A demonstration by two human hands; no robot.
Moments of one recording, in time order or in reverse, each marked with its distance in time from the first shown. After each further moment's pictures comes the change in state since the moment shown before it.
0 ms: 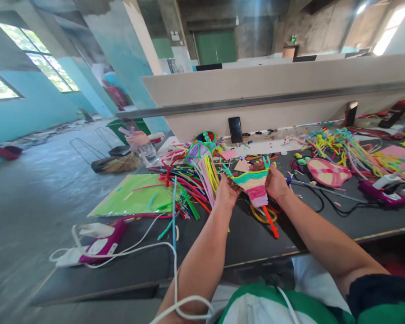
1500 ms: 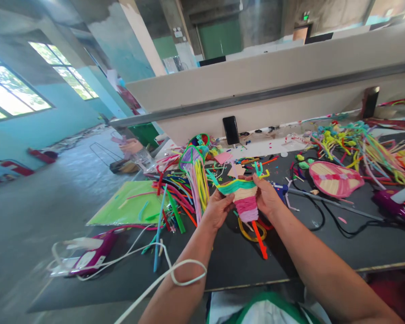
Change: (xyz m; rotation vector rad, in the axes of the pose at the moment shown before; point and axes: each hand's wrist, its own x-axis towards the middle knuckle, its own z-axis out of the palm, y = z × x) left_hand -0.026 -0.014 0.019 0.344 -0.179 0.154; right_hand -0.003 -0.016 0.007 0.292 -0.031 0.114
